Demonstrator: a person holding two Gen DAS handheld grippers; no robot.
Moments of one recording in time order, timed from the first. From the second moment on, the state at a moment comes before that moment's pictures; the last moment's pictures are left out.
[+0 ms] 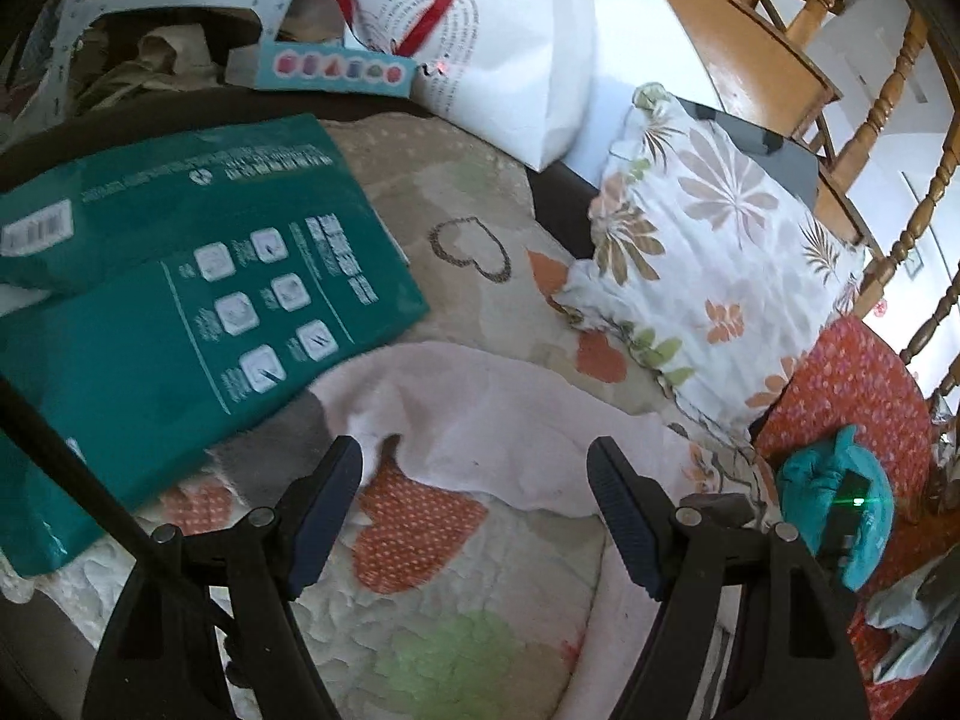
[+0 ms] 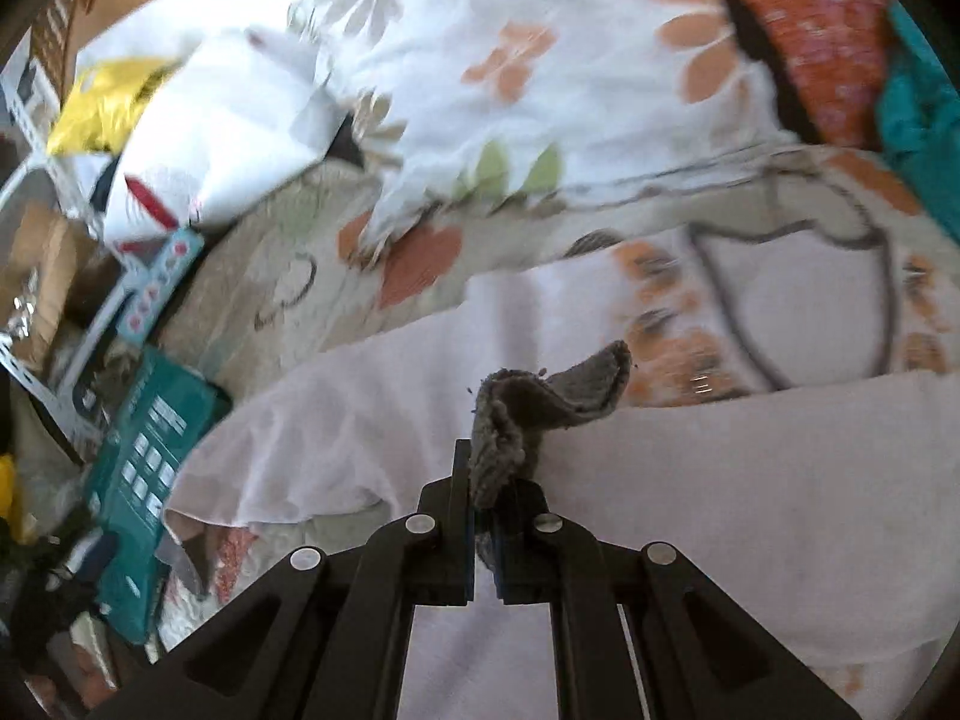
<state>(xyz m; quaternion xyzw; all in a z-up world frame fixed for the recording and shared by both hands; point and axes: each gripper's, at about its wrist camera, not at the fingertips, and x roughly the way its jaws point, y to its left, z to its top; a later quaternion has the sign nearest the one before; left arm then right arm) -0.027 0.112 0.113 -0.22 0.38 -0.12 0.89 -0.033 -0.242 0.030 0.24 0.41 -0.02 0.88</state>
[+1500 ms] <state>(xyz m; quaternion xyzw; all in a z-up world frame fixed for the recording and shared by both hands) -0.061 0.242 0.135 -0.30 0.28 0.10 0.91 -0.010 0.016 0.070 0.00 0.39 0.18 0.90</state>
